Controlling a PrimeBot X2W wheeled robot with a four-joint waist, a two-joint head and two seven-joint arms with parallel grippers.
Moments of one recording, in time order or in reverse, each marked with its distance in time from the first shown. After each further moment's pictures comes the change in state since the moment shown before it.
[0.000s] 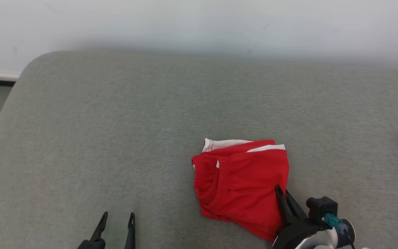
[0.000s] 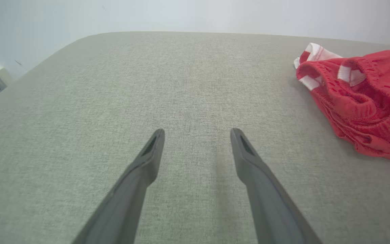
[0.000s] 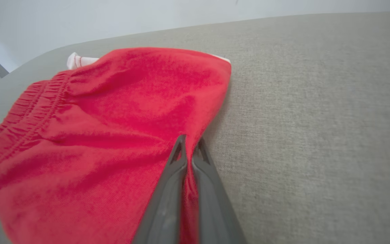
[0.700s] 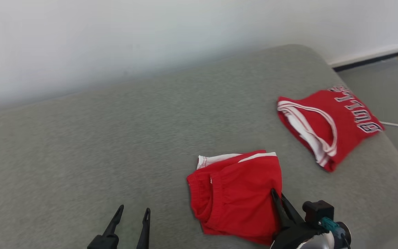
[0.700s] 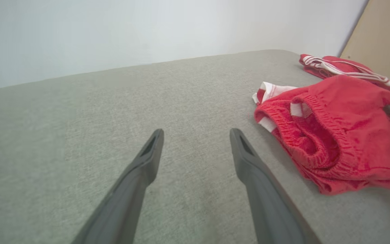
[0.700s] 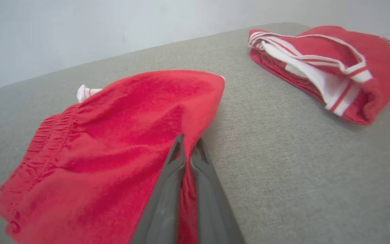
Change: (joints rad) left arm -0.002 -0.001 -0.061 -0.026 0.005 -0.033 0.000; right arm 0.031 0.000 0.031 -0.028 0.016 0.000 0.000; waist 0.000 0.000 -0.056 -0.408
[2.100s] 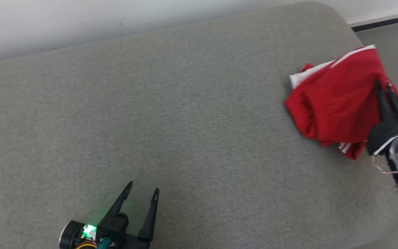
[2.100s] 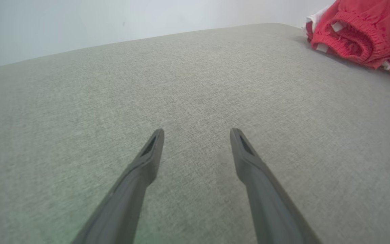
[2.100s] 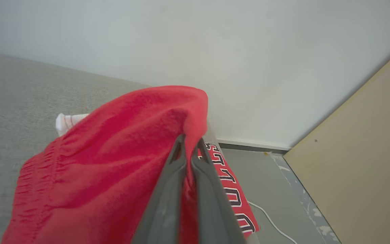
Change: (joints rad) left arm -0.118 0.032 -0.057 0.004 0.062 -0.033 0.000; right arm -0.506 -0.389 -0.071 0.232 -0.184 0.000 0.003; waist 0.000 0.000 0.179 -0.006
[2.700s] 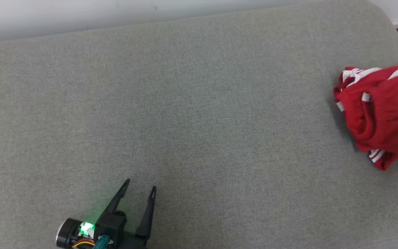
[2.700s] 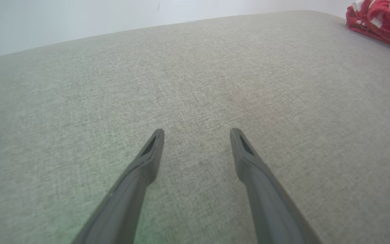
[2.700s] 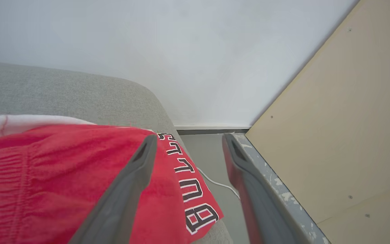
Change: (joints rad) left arm -0.014 0.013 0.000 0.007 0.007 0.006 0.000; right arm -0.014 0.044 -0.600 0.014 -0.429 0.000 0.008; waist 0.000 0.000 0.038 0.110
